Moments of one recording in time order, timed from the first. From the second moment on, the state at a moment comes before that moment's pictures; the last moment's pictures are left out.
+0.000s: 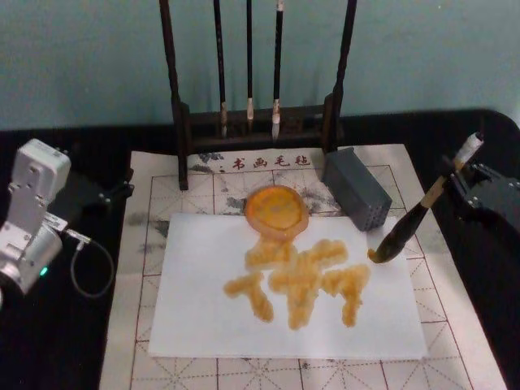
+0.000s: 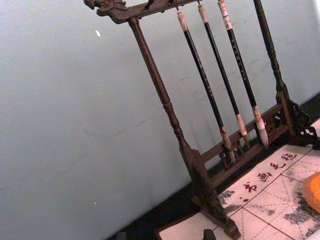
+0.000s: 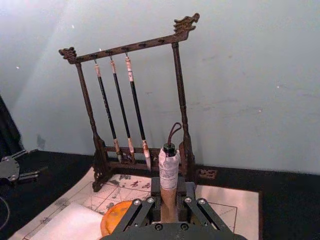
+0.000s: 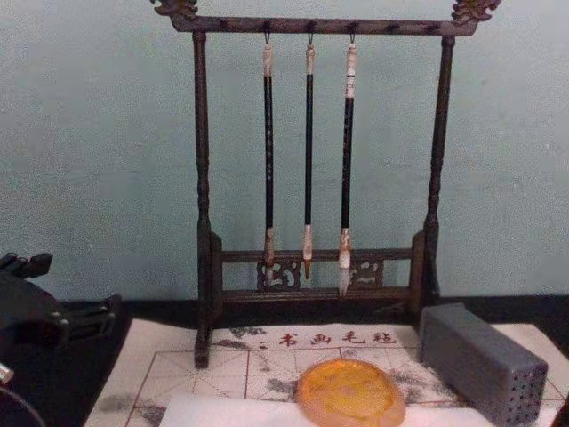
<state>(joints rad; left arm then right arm) -0.20 0.60 0.45 -1.41 -0.25 -0.12 0.03 -0.20 0.52 -0.05 -1.82 0.67 -0.03 0.32</state>
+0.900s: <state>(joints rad) -0.20 0.60 0.45 -1.41 -0.25 -0.12 0.03 -0.17 0.51 -0.06 -1.80 0.67 -0.03 0.34</state>
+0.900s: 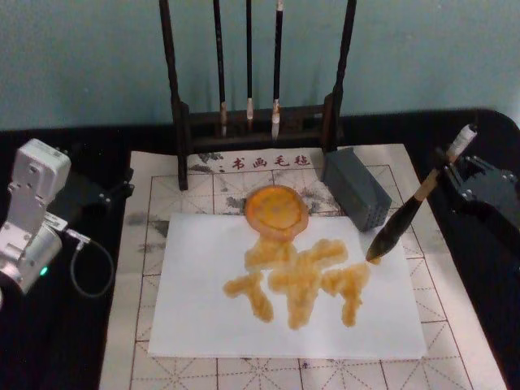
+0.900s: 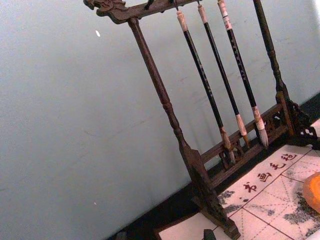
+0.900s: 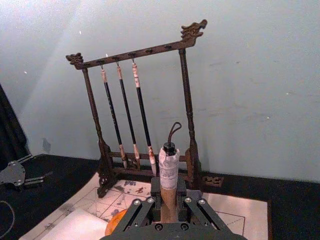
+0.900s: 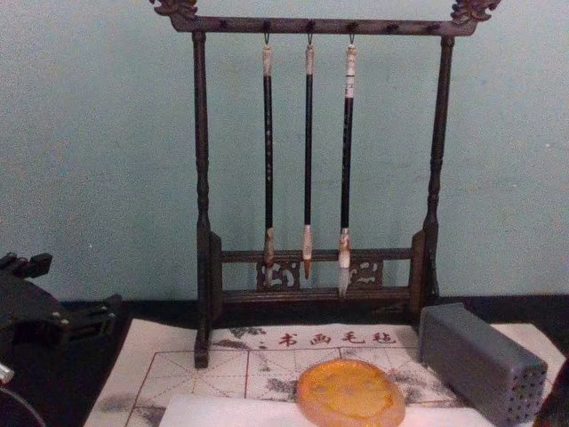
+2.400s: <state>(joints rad) -0.20 0.60 0.45 -1.41 -0.25 -0.12 0.03 -0.09 0.49 -0.13 -1.79 0.71 -0.03 0.37</state>
